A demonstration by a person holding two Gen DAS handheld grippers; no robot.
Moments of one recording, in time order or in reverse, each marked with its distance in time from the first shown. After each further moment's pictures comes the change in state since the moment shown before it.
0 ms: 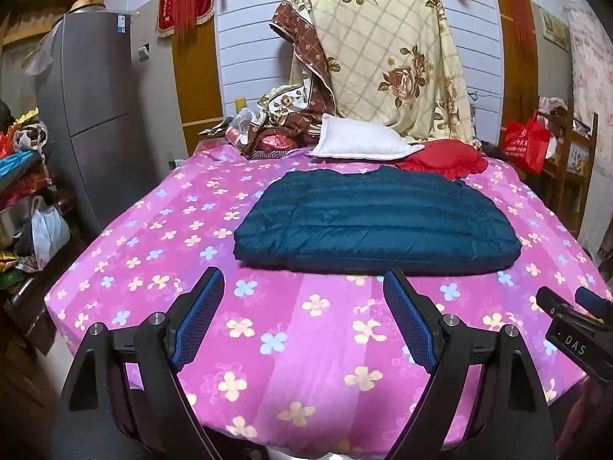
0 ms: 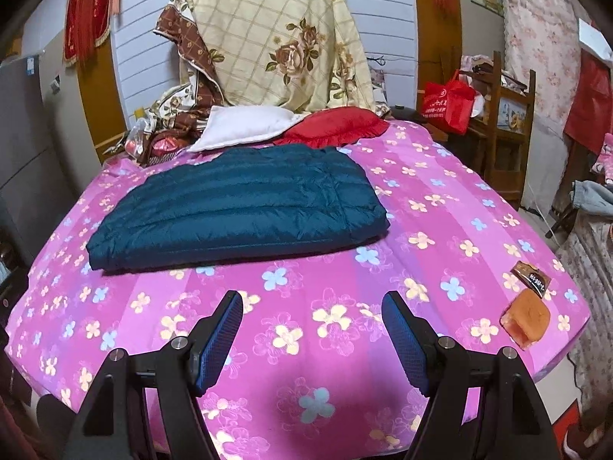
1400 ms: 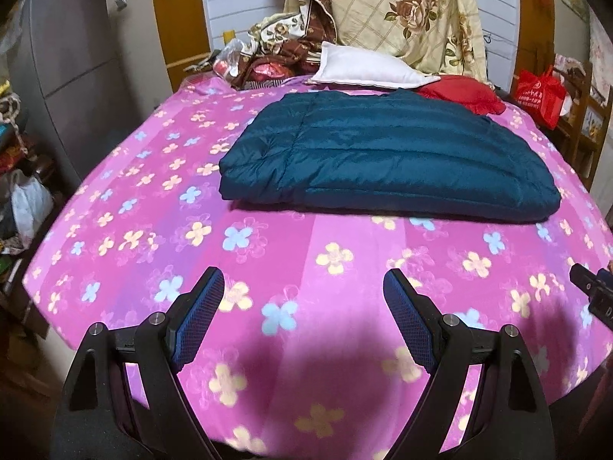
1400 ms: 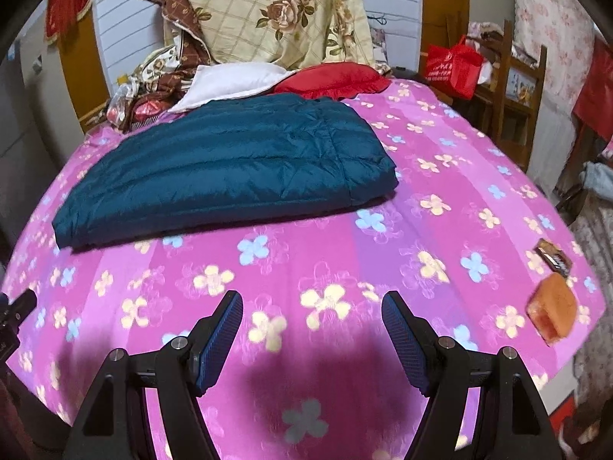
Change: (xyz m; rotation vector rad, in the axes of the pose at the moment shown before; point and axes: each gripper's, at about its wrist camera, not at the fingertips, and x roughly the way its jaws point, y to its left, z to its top) left arm 0.110 0.022 -0.024 0.008 0.255 -0.033; right arm 0.079 -0.012 -0.003 0.025 0.144 0.001
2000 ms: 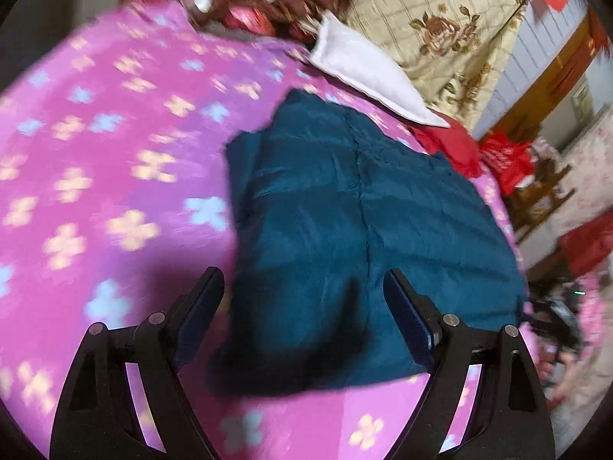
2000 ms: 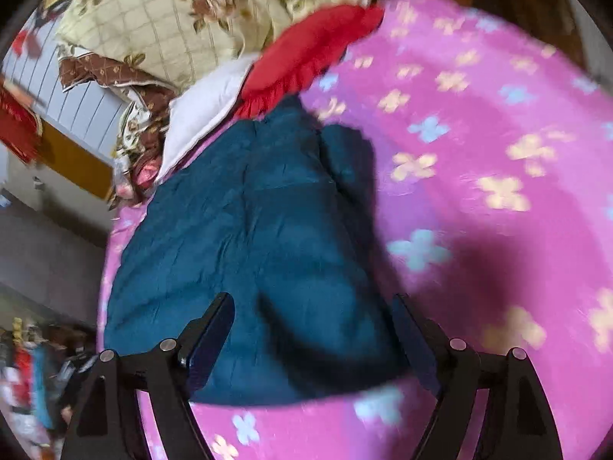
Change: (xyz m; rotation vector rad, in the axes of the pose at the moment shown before) left arm 0.208 0.117 0.155 -0.243 0.224 -0.489; right arm 0.190 -0.123 0.166 0.350 0.234 0.376
